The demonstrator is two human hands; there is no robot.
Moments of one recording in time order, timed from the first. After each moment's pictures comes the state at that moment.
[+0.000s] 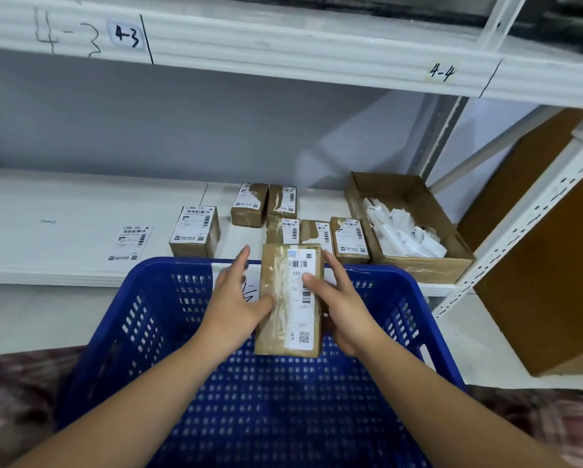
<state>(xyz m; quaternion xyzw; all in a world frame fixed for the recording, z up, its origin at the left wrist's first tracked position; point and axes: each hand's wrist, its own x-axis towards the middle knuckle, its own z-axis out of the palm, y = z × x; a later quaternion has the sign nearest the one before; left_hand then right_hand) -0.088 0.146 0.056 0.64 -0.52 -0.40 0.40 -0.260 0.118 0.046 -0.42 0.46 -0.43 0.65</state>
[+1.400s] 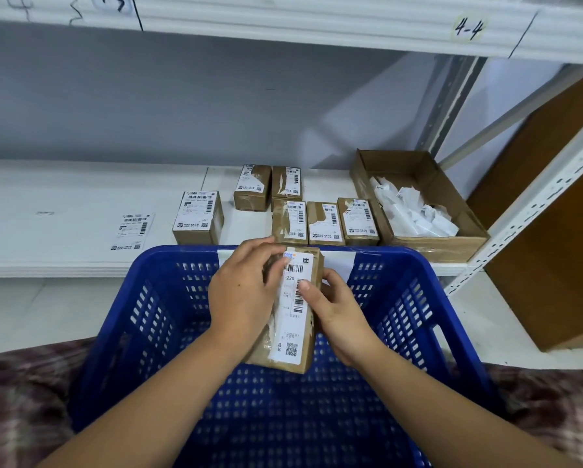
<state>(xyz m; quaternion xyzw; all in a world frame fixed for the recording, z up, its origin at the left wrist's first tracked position) -0.091 0.142 0.055 0.63 -0.65 -0.07 0.43 -0.234 0.141 0.024 -0.45 0.48 -0.42 0.63</state>
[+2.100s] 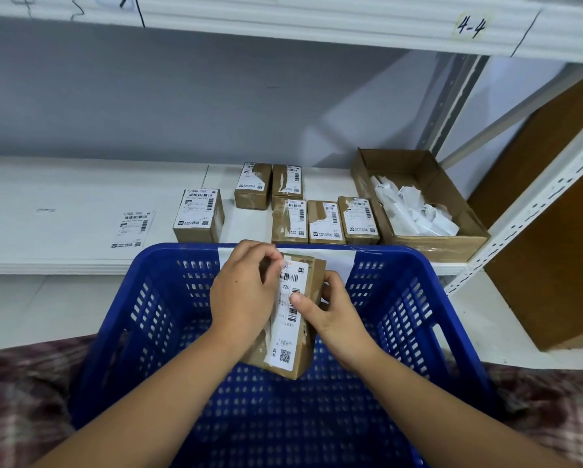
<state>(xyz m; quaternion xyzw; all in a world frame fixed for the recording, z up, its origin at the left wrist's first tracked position) -0.091 0.143 0.052 0.65 -0.62 -0.15 0.42 -0.236 0.150 0.023 -0.53 0.52 -0.38 0.56</state>
